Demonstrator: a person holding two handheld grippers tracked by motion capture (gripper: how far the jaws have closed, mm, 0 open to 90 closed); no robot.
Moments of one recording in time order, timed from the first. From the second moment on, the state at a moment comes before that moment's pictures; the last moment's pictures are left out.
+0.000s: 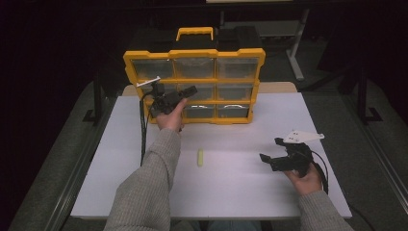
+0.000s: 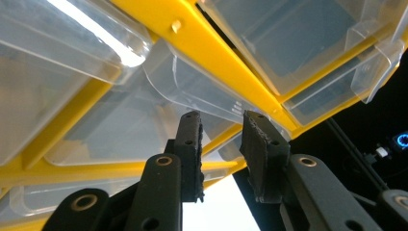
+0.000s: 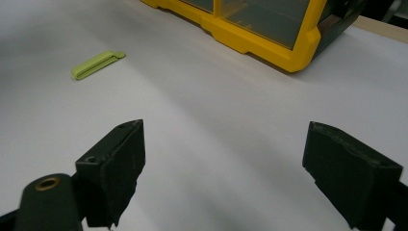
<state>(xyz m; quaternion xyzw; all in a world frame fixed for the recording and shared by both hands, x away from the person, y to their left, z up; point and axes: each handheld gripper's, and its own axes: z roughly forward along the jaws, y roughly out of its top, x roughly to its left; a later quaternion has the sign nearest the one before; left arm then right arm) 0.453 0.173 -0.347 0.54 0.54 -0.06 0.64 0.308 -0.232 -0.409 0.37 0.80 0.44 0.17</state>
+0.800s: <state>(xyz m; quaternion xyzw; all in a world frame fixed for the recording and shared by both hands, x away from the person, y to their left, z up) 0.452 0.168 -0.350 0.51 0.55 -0.06 0.66 0.307 -0.231 -0.408 0.36 0.80 0.44 0.17</state>
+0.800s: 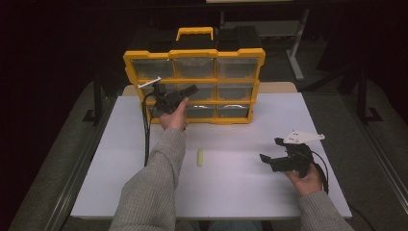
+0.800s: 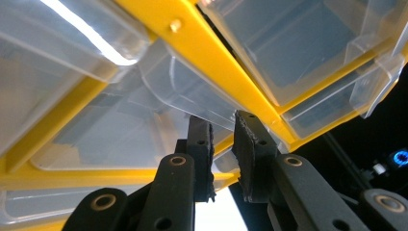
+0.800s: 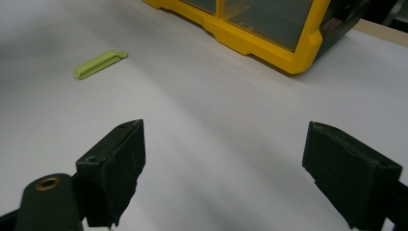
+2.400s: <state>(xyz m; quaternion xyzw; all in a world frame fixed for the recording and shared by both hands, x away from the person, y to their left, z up) 0.408 0.187 -0.356 0.51 0.52 -0.11 0.68 0.303 -0.230 -0.411 0.37 0.81 0.43 0.17</state>
